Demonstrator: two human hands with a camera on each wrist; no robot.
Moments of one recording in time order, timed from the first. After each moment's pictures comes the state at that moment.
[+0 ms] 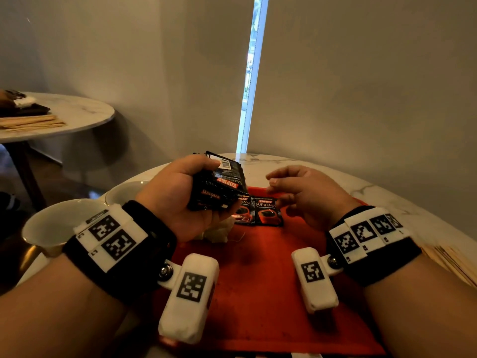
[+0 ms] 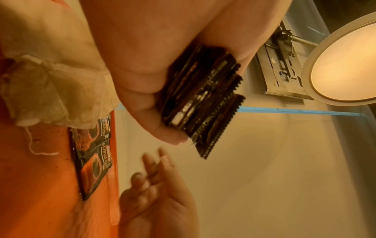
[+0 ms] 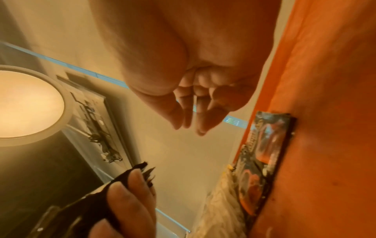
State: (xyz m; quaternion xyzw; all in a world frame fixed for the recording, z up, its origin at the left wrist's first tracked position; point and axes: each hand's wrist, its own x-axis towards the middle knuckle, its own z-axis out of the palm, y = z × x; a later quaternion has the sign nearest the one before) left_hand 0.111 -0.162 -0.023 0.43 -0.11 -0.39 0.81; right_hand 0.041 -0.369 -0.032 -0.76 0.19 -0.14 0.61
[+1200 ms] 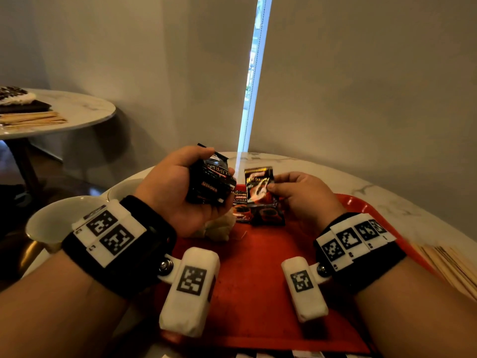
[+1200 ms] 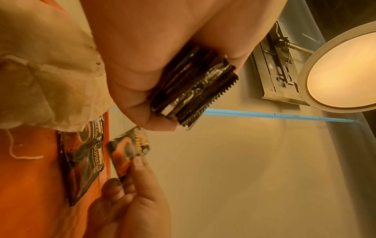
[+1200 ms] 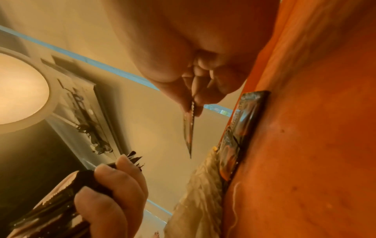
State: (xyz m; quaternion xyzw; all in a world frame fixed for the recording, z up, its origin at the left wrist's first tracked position) left_hand 0.117 -0.160 -0.019 0.43 -0.12 -0.37 0.82; right_hand 0.051 -0.354 -0.046 -0.68 0.22 -0.20 0.67
